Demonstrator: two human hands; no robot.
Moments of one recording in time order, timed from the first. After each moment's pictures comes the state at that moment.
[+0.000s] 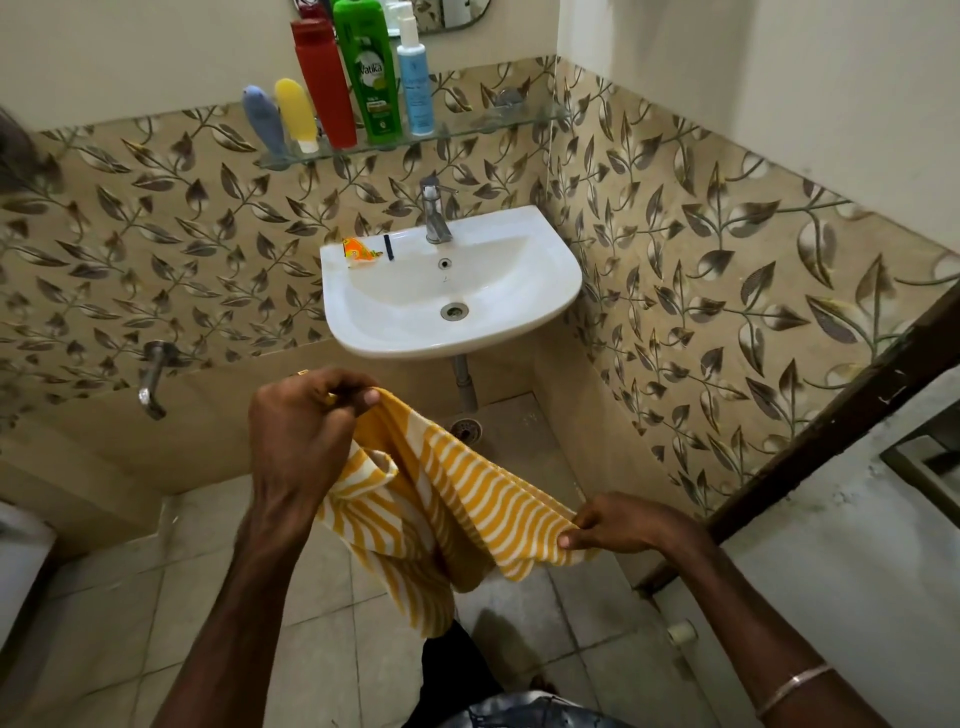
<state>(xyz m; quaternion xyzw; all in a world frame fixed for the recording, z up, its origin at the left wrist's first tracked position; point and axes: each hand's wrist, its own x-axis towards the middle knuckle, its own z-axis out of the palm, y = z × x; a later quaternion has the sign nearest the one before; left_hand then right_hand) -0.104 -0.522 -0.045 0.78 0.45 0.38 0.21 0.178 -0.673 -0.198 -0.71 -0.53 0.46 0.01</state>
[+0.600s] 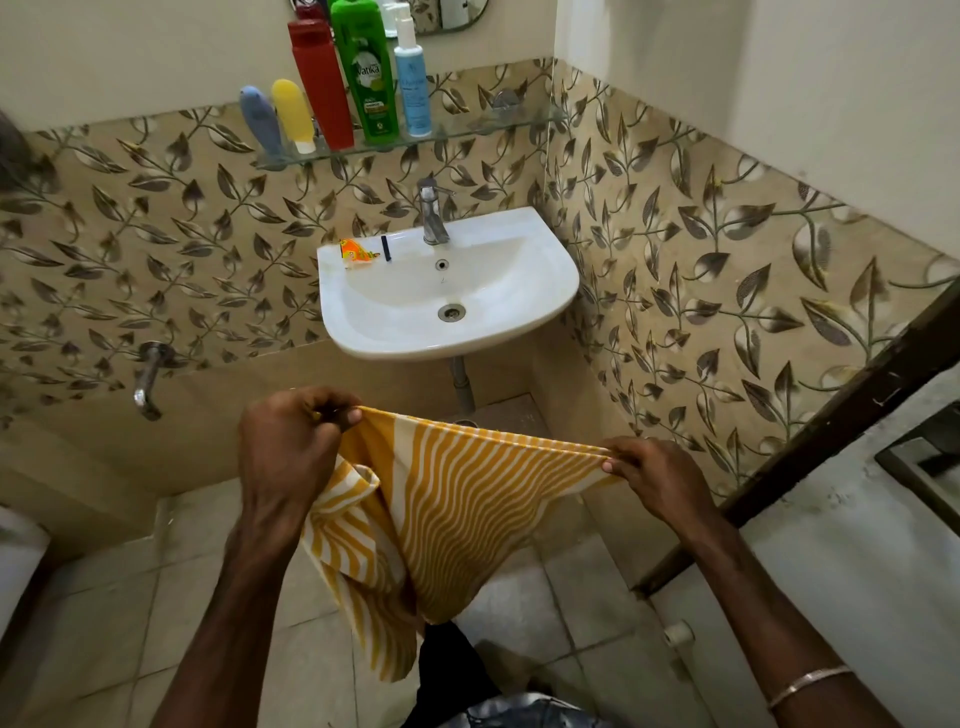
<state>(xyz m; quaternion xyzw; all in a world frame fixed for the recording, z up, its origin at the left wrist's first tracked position) -0.113 -0.512 -0.061 0.78 0.50 0.34 0.18 0.220 -0.682 -0.201 -0.84 -0.48 0.15 0.22</state>
